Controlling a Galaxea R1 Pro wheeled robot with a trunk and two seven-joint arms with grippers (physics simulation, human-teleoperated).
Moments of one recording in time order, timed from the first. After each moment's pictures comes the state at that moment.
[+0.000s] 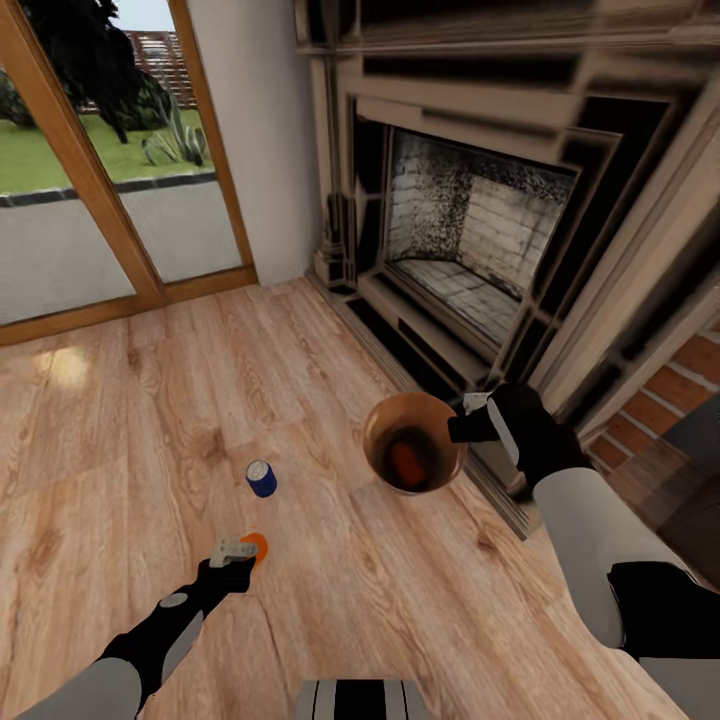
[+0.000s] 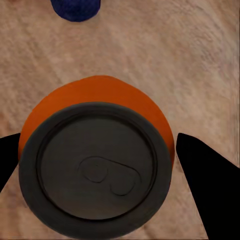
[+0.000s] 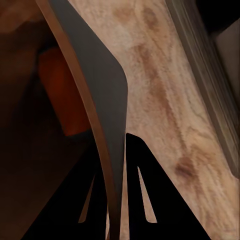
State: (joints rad) left arm -0.62 0.11 -0.14 -0.34 0.17 -0.11 -0.18; right arm -1.09 -0.03 0.05 -0.75 0.07 1.05 0.23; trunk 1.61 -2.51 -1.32
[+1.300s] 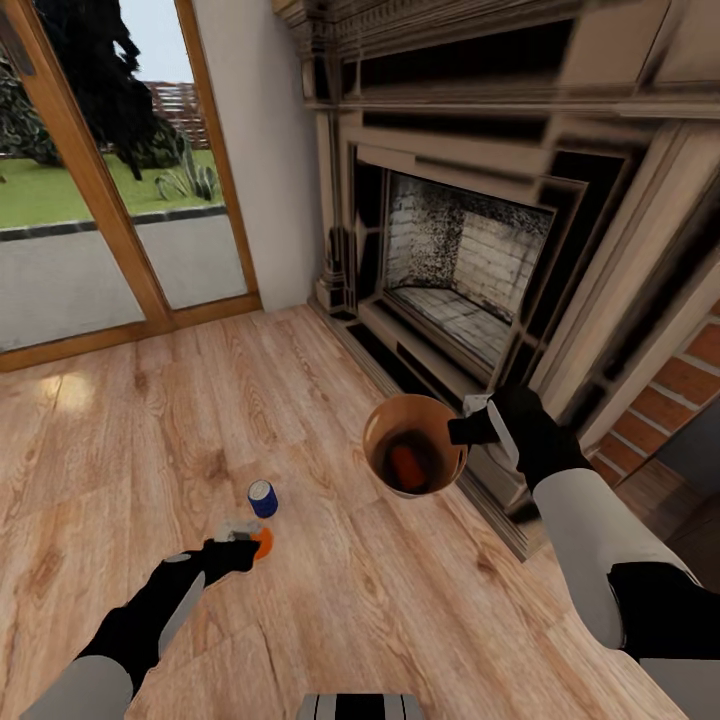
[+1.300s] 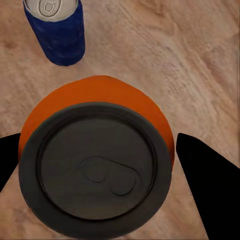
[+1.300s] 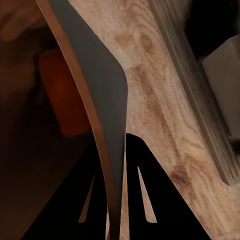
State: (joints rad) left arm -0.55 0.13 -0.13 -0.74 0.17 0.34 -0.18; right arm -1.08 -0.03 0.05 -0.74 0.06 1.05 0.23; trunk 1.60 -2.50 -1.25
